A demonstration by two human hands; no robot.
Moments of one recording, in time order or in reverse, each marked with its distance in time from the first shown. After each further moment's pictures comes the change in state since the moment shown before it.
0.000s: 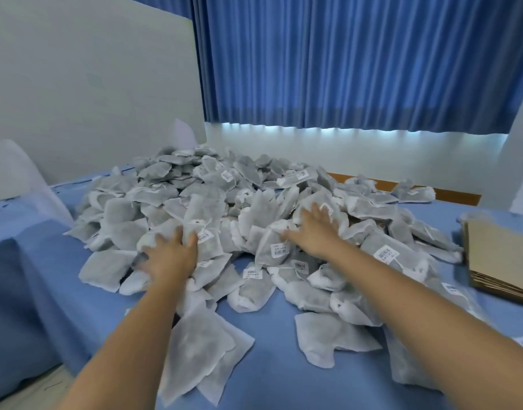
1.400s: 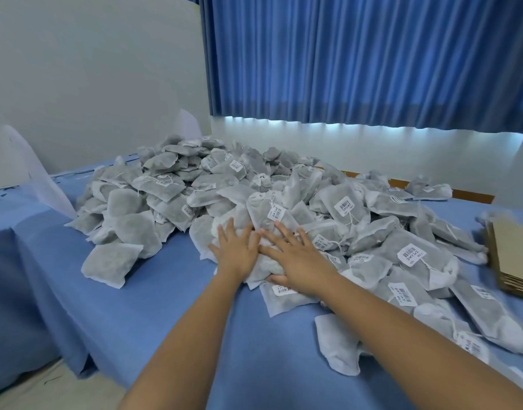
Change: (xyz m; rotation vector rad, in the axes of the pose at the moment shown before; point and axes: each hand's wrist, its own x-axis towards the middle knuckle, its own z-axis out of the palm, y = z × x) left_hand -0.009 0.058 0.068 -0.287 -0.100 0.409; right_hand -0.021 -0.028 0.069 -0.394 0.044 -0.594
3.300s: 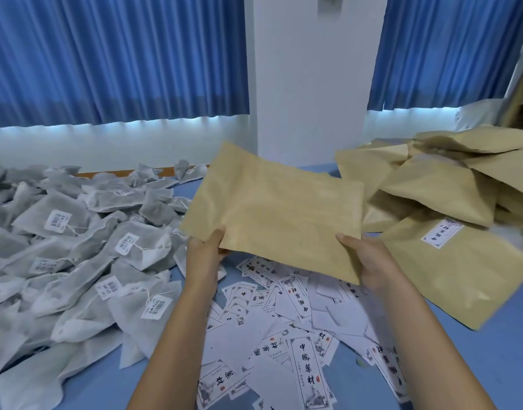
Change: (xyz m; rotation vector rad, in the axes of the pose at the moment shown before) left_hand -0.201 0.345 0.159 -1.298 -0.421 -0.111; right_hand -0.487 0.182 -0.084 1.454 1.080 1.450
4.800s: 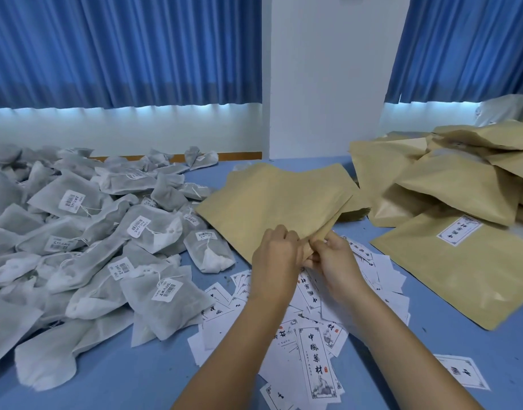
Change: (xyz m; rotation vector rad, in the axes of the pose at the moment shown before) left_hand -0.069 -0.029 0.045 1.198 -0.231 0.907; right_hand -0.034 0.033 0.063 0.032 -0.257 -0.167
